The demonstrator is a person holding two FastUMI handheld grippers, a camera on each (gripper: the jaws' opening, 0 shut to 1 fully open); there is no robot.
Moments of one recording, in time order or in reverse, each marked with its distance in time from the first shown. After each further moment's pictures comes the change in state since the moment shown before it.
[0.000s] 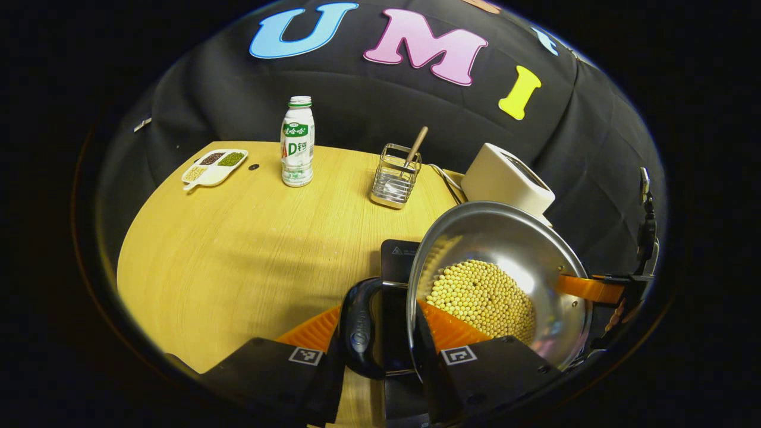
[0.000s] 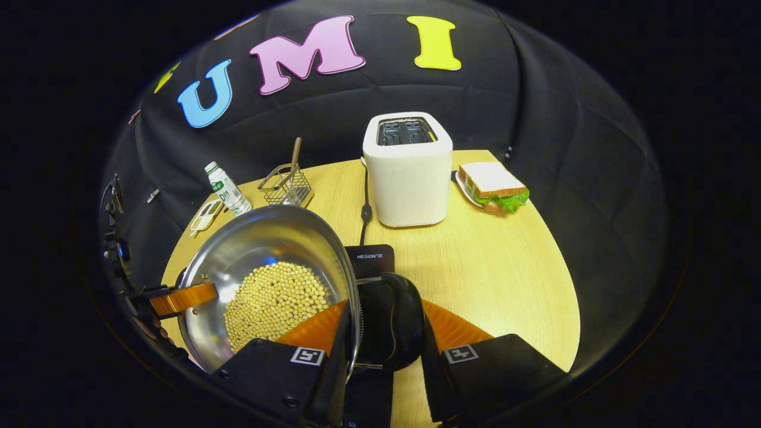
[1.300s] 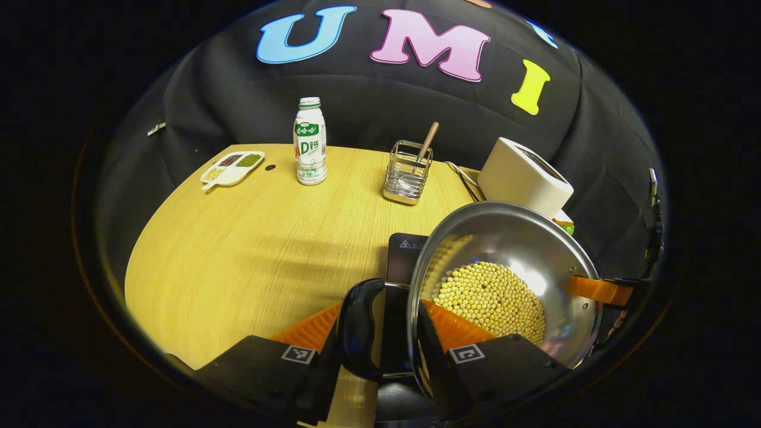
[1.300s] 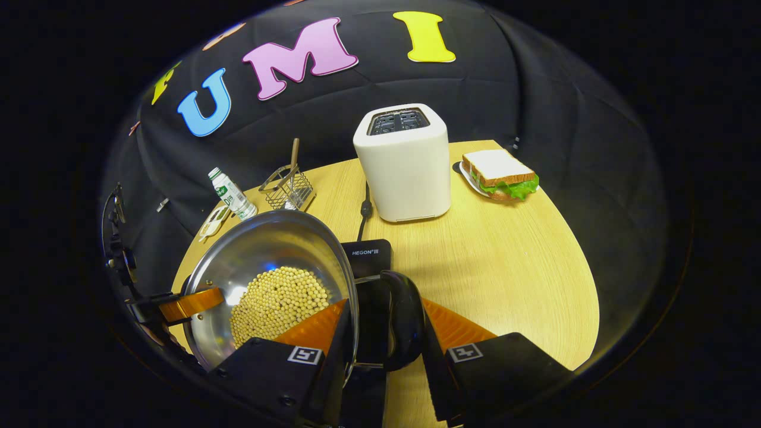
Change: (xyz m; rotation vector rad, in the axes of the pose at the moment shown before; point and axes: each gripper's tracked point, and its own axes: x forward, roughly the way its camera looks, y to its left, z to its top) left arm 0.005 -0.002 -0.012 0.016 -0.018 0.121; right arm 0.010 -0.011 -0.013 0.067 -0.010 0.068
